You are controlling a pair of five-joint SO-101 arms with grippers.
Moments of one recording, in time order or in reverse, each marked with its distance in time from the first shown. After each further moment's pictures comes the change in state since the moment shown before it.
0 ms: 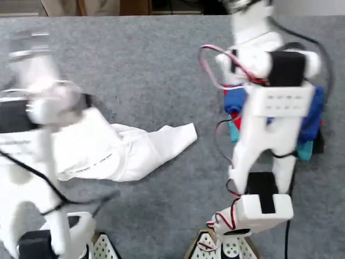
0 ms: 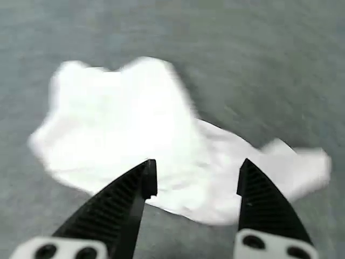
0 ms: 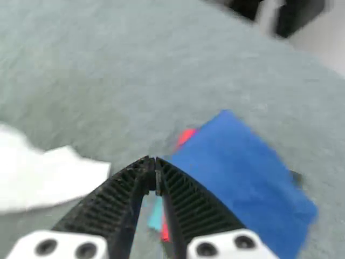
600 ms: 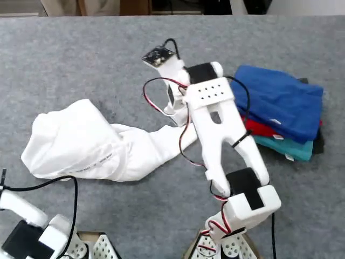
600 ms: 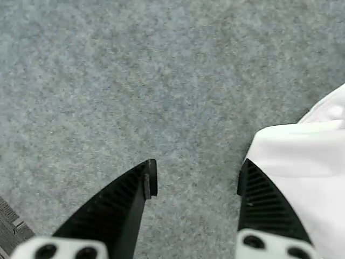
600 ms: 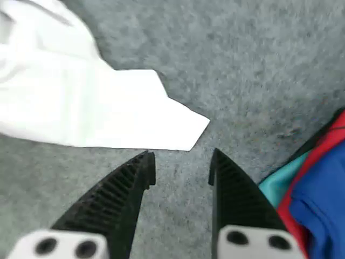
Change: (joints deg) left arm -47.0 8.4 19.8 -18.9 -18.7; right arm -12.0 3.1 42.7 -17.2 0.4
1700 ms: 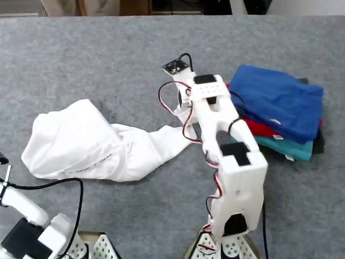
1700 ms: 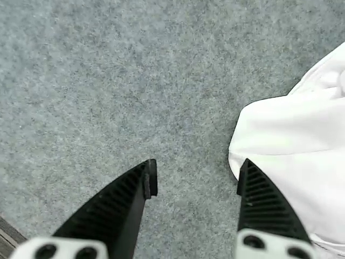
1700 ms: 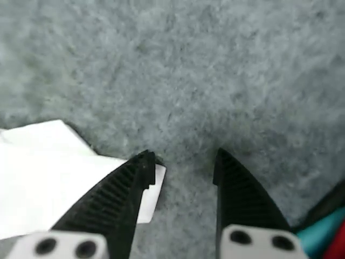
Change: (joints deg) left arm 4.8 0.7 4.6 0.0 -0.4; right arm 6.2 22.9 -2.7 -15.7 -2.5
